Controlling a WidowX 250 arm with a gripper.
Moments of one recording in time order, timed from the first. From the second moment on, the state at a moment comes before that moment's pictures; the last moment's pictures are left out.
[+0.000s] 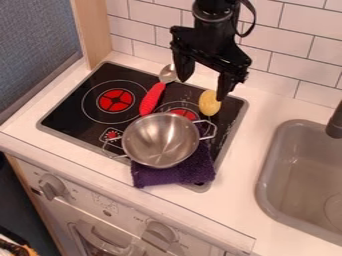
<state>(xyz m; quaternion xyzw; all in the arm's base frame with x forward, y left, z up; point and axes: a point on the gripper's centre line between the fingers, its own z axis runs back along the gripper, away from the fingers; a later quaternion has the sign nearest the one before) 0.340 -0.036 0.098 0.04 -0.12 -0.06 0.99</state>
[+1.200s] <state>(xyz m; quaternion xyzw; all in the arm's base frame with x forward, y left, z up) 0.385 -0.021 0.023 0.02 -0.10 -0.06 0.99</state>
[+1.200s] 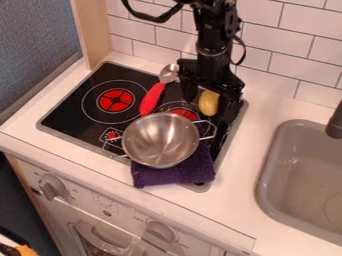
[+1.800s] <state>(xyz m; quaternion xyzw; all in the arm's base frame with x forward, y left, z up) 0.377 -0.022 0.013 0.03 -0.09 -0.06 0.99</state>
